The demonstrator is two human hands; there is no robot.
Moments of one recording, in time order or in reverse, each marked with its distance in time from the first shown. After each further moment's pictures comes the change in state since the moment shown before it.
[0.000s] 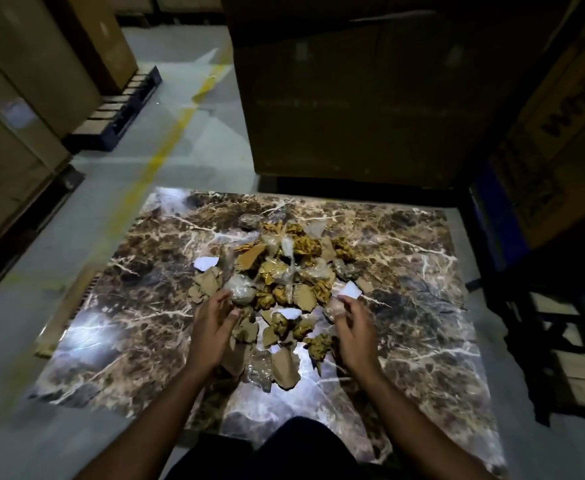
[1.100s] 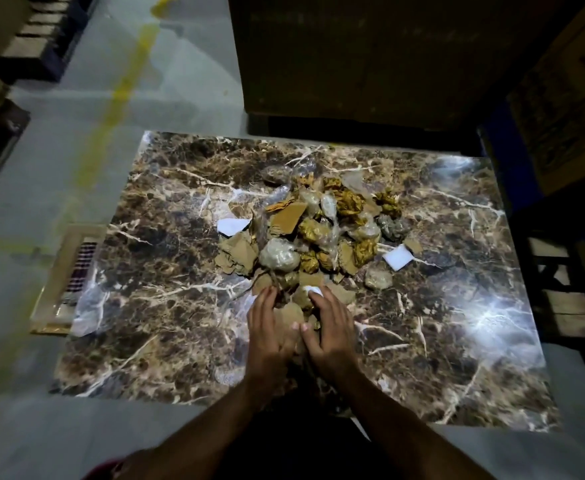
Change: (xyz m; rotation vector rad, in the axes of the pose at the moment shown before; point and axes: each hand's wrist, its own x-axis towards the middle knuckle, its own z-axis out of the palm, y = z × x) left_hand -0.027 -0.068 0.018 -0.045 -0.141 0.141; right_hand -0.062 0.005 0.152 -0.351 -0.097 -0.159
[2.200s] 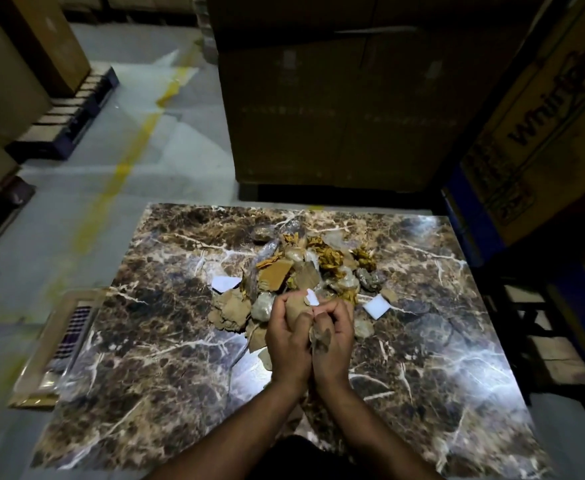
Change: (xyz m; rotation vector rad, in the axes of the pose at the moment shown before) left_hand 0.041 0.155 -0.011 -0.678 0.186 -0.076; right_hand 0.055 -0.118 -0.075 0.760 0.439 0.088
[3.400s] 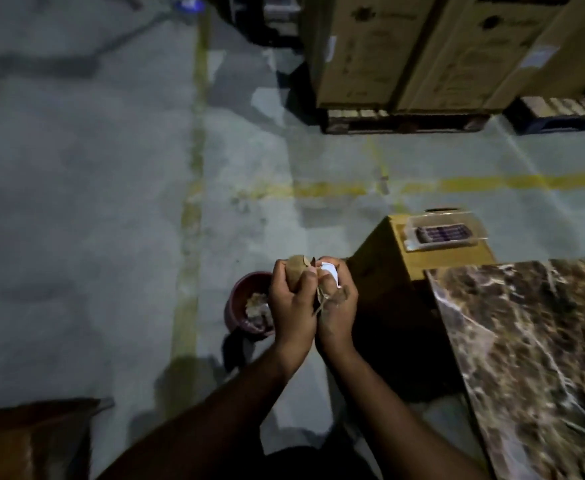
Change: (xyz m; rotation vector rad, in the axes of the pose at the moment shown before) left_hand -0.330 0.019 -0.419 -0.157 1.445 0.122; right_hand -0.493 -0.023 0.179 0.018 -1.491 0.140
